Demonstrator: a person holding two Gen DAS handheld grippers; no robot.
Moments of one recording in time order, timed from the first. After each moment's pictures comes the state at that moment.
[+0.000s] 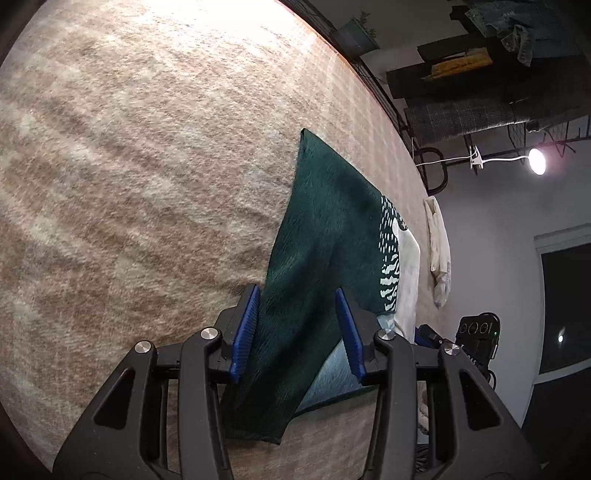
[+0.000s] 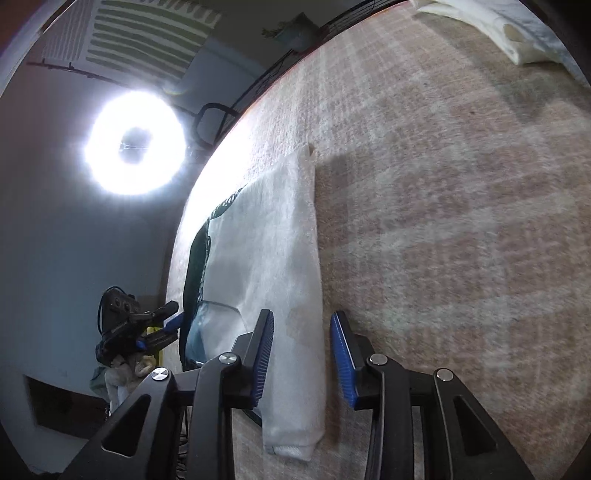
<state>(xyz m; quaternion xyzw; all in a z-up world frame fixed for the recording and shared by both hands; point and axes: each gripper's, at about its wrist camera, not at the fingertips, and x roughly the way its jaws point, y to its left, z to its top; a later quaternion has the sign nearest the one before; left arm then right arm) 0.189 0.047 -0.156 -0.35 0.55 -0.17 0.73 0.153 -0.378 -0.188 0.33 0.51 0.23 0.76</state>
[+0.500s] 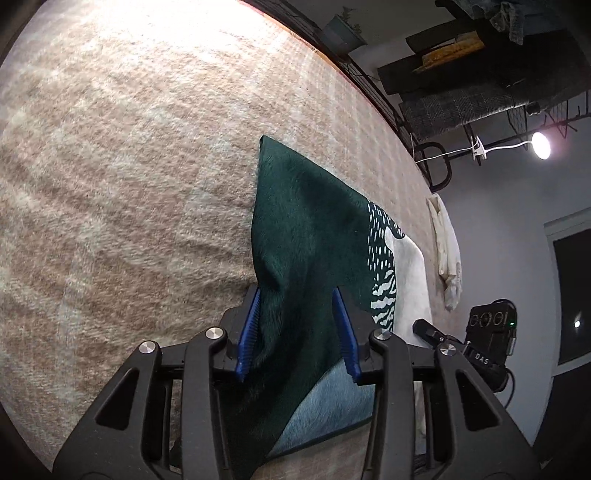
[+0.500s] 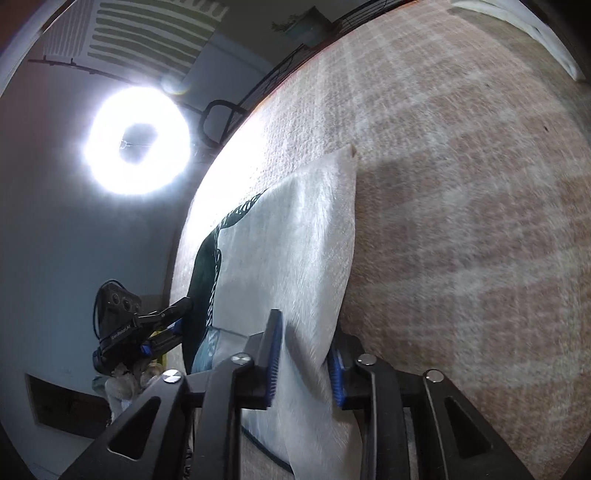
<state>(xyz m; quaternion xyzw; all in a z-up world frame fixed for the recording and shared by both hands) 0.212 0.009 -0.153 -0.31 0.54 -0.17 0.76 0.187 -0.329 -0.190 0.32 0.51 0.24 0.76</state>
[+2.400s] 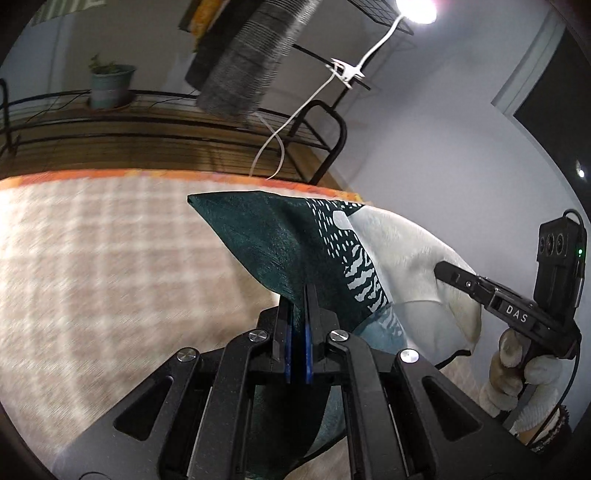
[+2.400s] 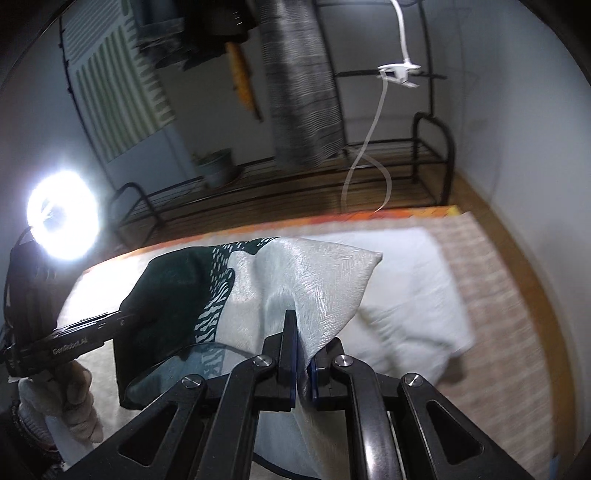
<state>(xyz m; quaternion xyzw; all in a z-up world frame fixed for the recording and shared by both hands) 0.324 -0.385 -0.058 -0.11 0.43 -0.33 0.83 0.201 -0.575 -0.042 0.11 0.38 0.01 0.92</state>
